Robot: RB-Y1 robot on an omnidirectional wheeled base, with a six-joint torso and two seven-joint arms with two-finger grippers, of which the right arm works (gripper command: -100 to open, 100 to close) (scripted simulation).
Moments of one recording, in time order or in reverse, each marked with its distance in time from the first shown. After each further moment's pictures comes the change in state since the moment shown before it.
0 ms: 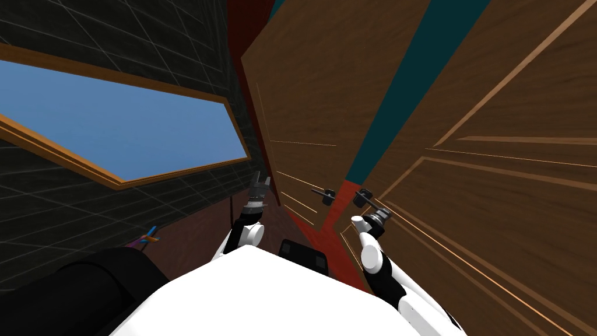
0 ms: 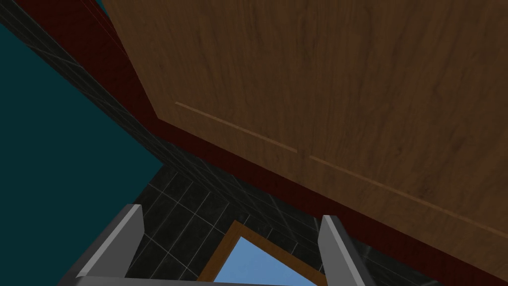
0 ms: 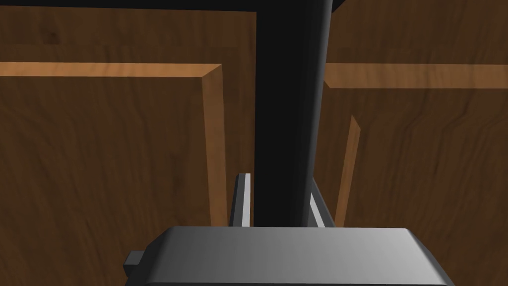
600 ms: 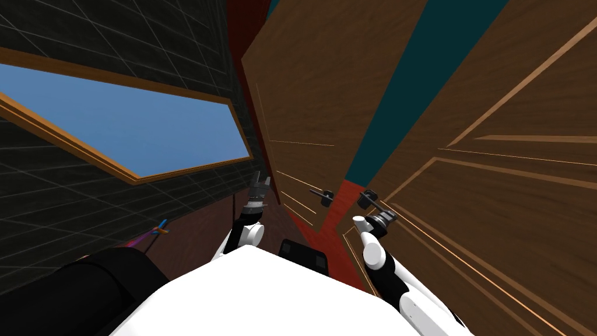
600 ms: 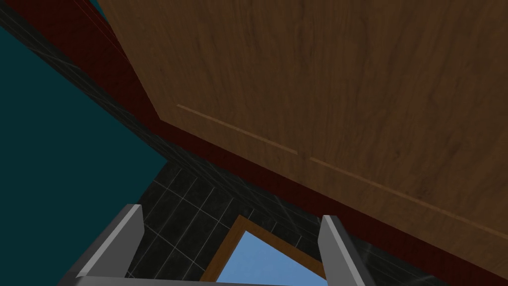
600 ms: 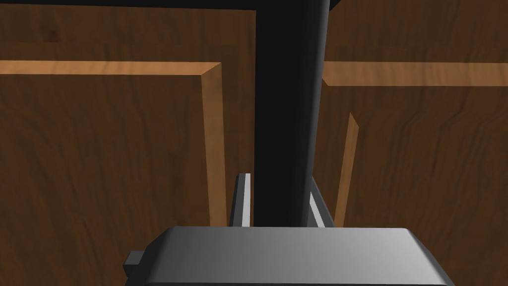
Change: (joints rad) arm -0.025 -0.029 -0.038 0.061 -0.019 -0.066 0.019
